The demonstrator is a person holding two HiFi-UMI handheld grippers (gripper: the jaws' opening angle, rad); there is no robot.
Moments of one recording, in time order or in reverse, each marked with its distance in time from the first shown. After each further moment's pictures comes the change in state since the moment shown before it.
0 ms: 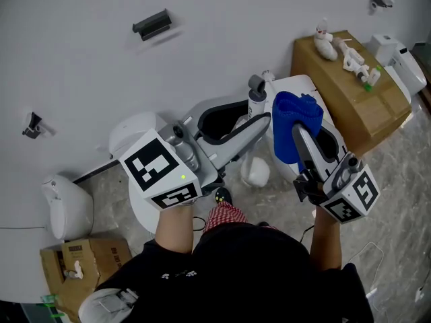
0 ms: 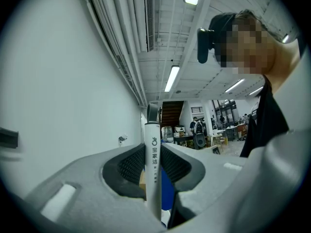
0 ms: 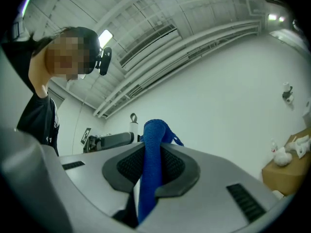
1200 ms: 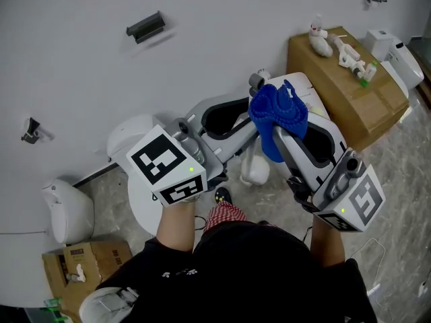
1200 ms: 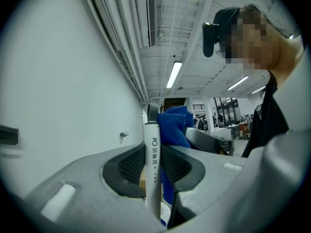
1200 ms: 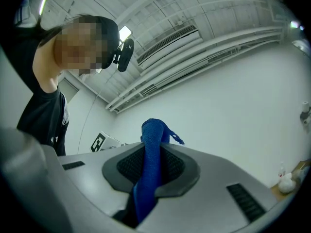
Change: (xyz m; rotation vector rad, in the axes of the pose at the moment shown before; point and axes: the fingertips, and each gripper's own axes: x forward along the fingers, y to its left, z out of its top) left arm 0.003 0.005 -0.011 -0.017 0.038 0.012; right arm 0.031 0.061 0.033 -0.177 0.013 0.112
